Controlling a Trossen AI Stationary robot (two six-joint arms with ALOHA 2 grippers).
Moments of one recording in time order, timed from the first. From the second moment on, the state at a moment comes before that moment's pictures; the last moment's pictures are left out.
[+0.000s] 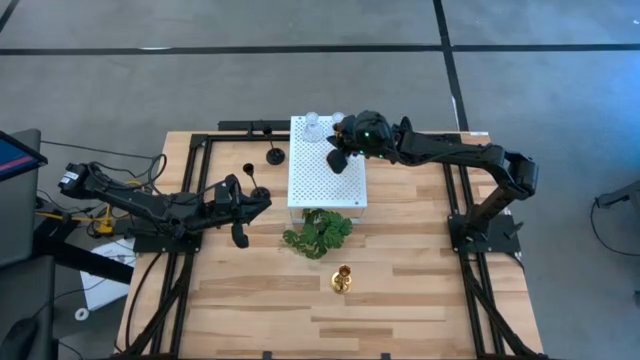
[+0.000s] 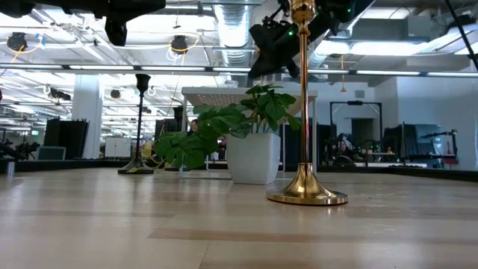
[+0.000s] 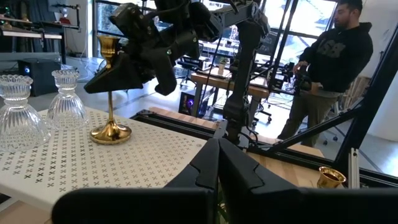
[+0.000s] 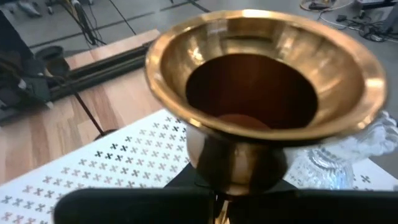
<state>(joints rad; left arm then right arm) -0.32 0.58 0.40 0.41 -0.56 -0.11 -0.37 1.61 1.26 -0.14 0.15 0.12</state>
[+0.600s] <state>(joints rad) -0.32 0.58 0.40 0.41 -0.56 -0.11 -0.37 1.61 1.26 -0.18 0.15 0.11</state>
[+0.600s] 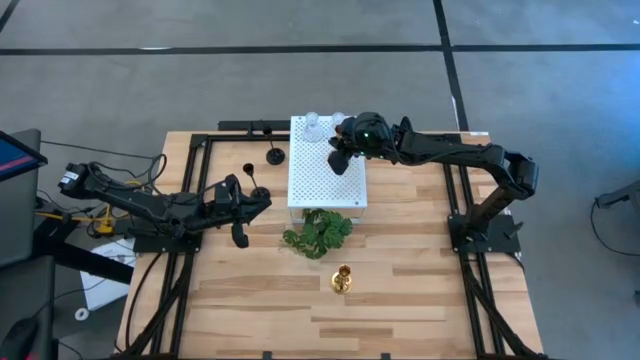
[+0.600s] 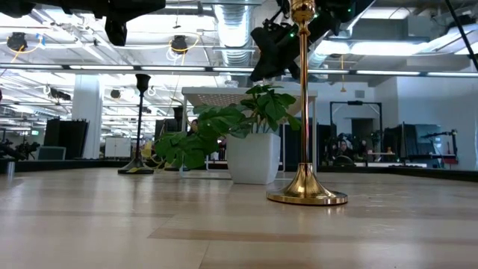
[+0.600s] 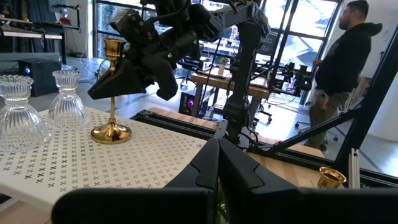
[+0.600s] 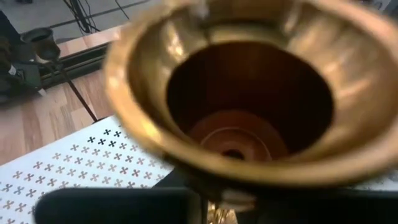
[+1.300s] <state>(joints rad) -0.32 0.58 0.40 0.41 -0.56 -0.11 -0.36 1.45 1.26 -0.40 0.15 0.11</state>
